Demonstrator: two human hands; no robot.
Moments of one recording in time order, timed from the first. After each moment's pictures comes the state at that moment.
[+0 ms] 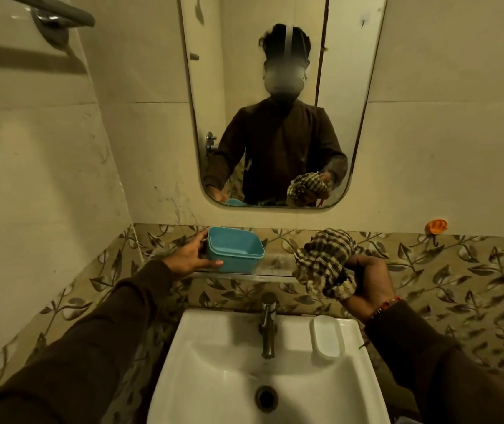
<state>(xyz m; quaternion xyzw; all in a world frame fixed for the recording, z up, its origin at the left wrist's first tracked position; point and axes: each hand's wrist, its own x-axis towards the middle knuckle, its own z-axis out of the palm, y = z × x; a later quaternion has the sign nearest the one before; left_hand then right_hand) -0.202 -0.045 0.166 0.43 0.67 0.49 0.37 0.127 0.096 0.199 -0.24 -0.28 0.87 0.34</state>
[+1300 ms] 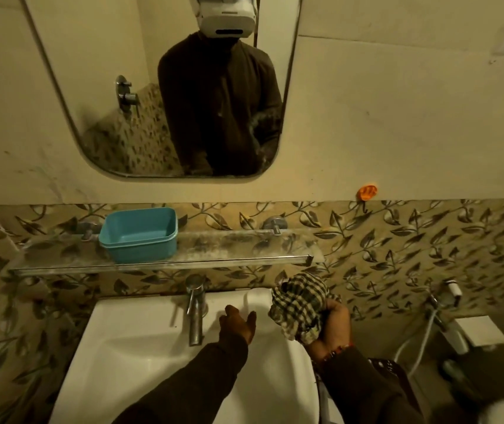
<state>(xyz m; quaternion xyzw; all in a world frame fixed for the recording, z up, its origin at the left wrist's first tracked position) 0.040 0.113 -0.063 0.22 0.84 0.36 0.35 0.195 0.137 0.071 -0.37 -0.11 0.83 0.40</state>
